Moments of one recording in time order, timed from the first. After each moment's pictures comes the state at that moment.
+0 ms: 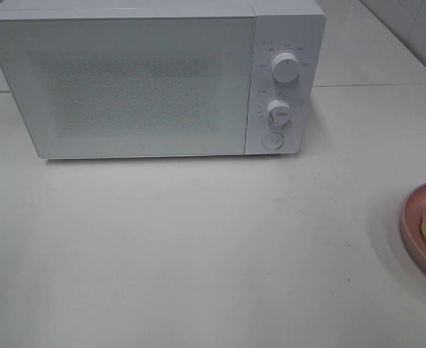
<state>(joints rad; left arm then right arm) -0.09 0.43 -0.53 -0.04 1.10 -0.02 0.14 0.00 -0.50 -0.08 1.01 0.08</state>
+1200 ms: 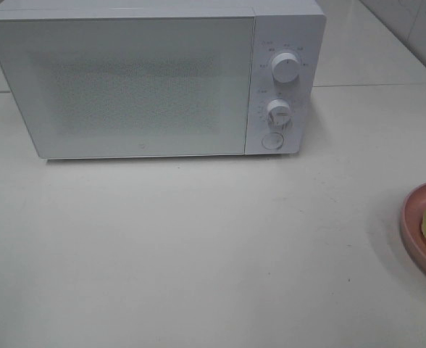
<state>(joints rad) 0.03 0.00 -0.52 -0.05 1.08 0.01 0.14 0.00 -0.50 -0.08 1.01 0.08</state>
